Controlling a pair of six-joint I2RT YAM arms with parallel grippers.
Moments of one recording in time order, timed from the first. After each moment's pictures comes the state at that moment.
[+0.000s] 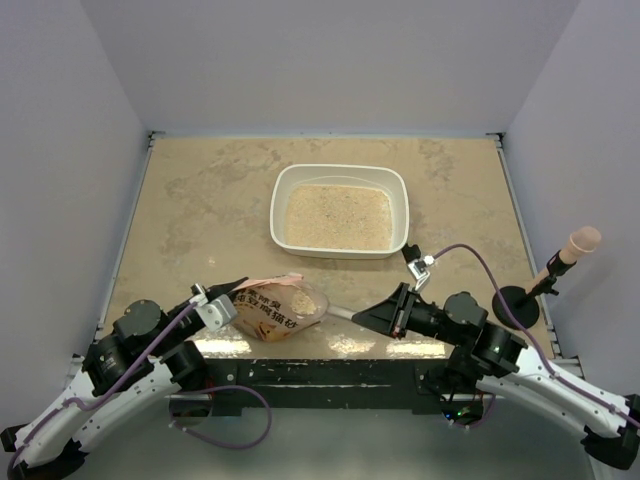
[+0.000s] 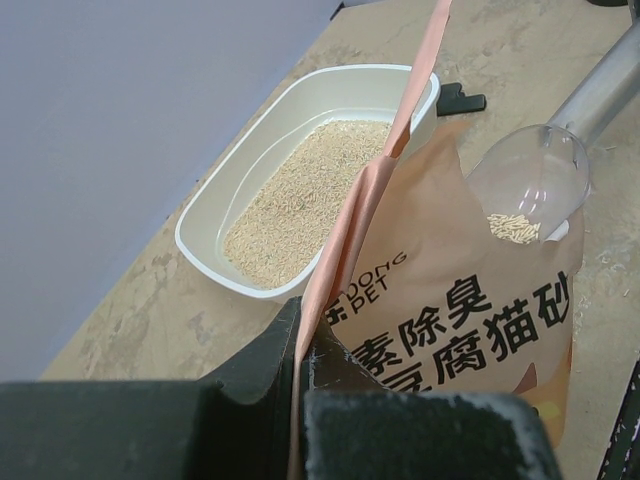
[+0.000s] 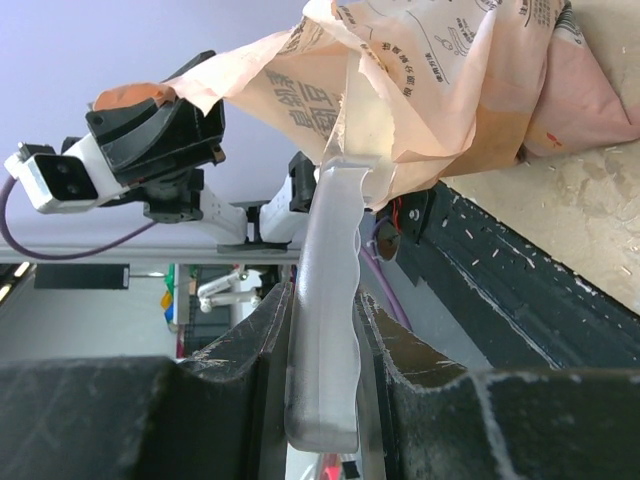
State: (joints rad) left arm -0.89 0.11 0.56 -0.49 -0.02 0.46; right arm 0.99 0.30 0.31 -0.15 -0.16 1.34
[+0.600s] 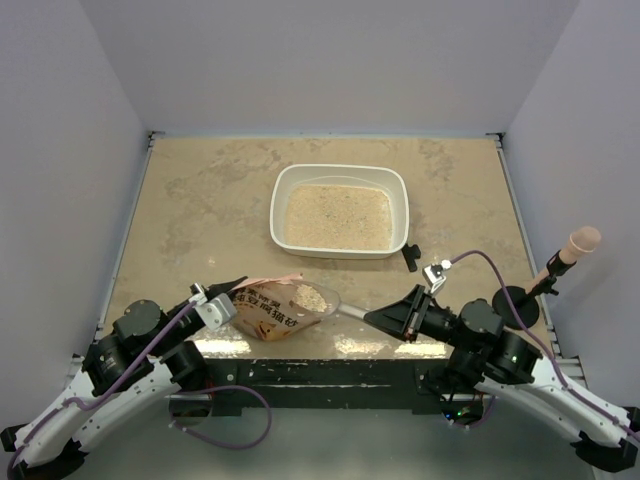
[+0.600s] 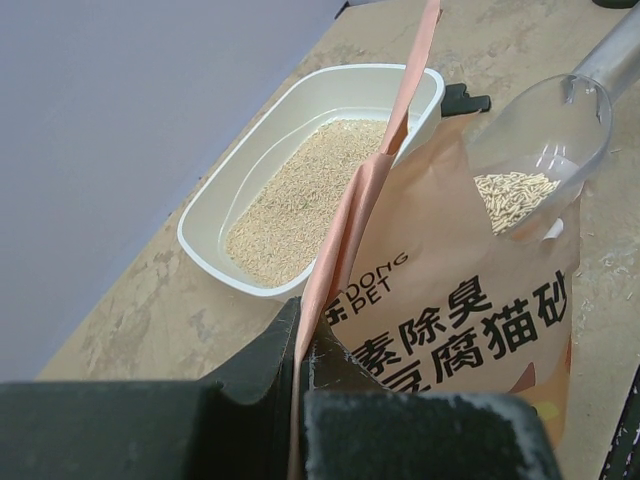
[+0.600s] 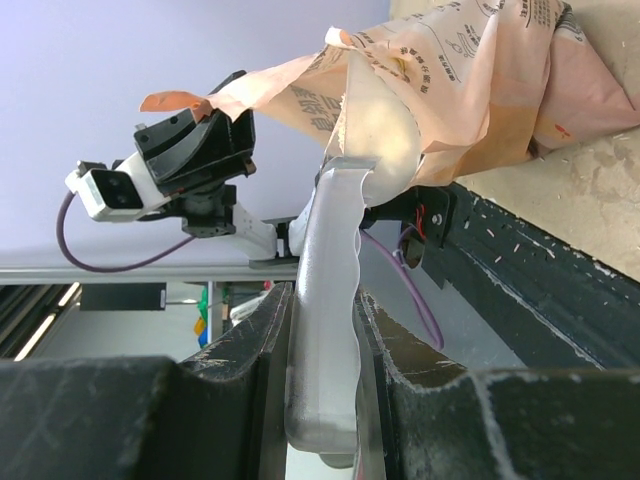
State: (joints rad) left arm -0.90 0.11 0.56 -0.49 -0.03 0.46; right arm 0.99 0.13 0.33 -0.31 -0.10 1.42
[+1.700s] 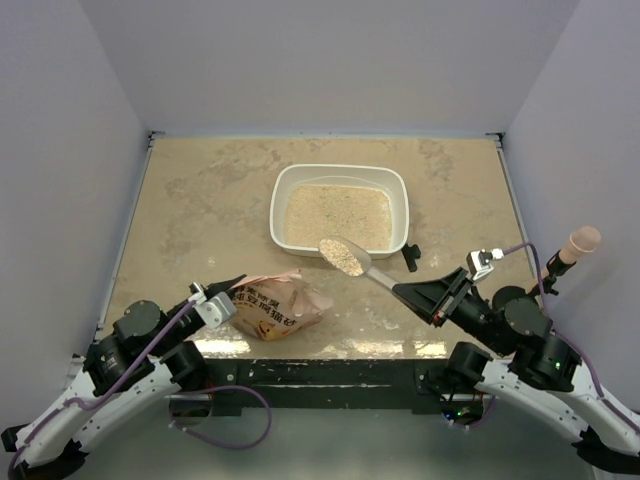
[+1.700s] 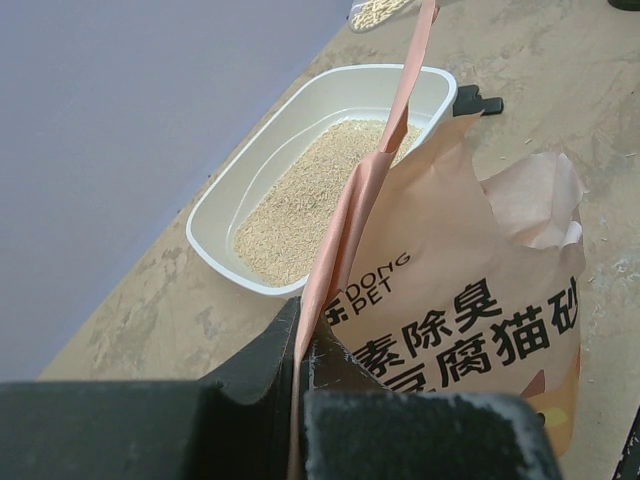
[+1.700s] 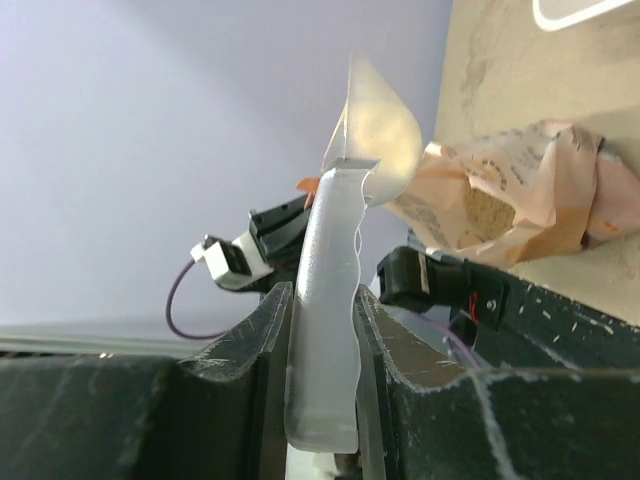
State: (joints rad) left arm -0.90 0.11 0.55 -0.47 -0.05 0.46; right arm 0.99 0.15 0.62 -0.48 0.13 1.41
